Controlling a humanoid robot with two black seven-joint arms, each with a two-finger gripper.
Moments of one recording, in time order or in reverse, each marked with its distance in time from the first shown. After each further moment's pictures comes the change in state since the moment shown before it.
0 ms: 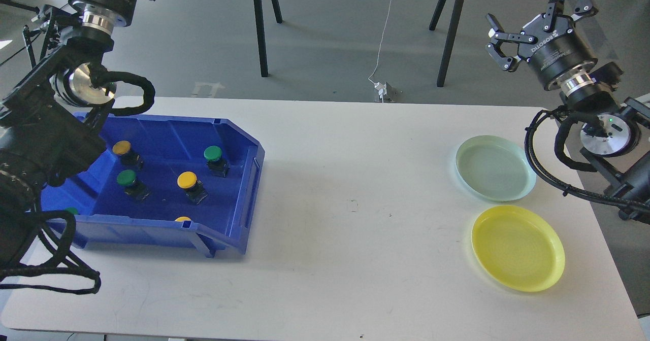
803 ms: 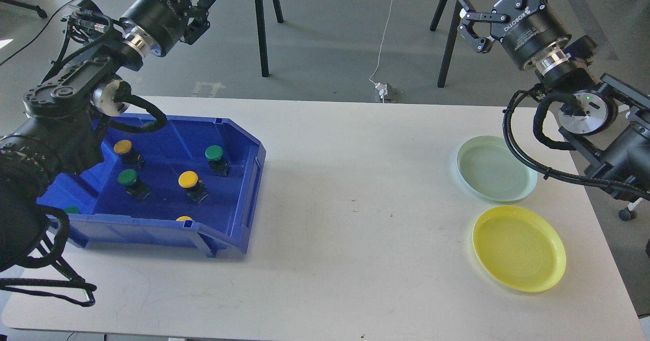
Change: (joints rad) left arm -0.131 -0.091 0.470 0.319 0.148 0.000 0.000; right arm 0.096 0.078 -0.078 -0.009 -0.004 0.000 -0.004
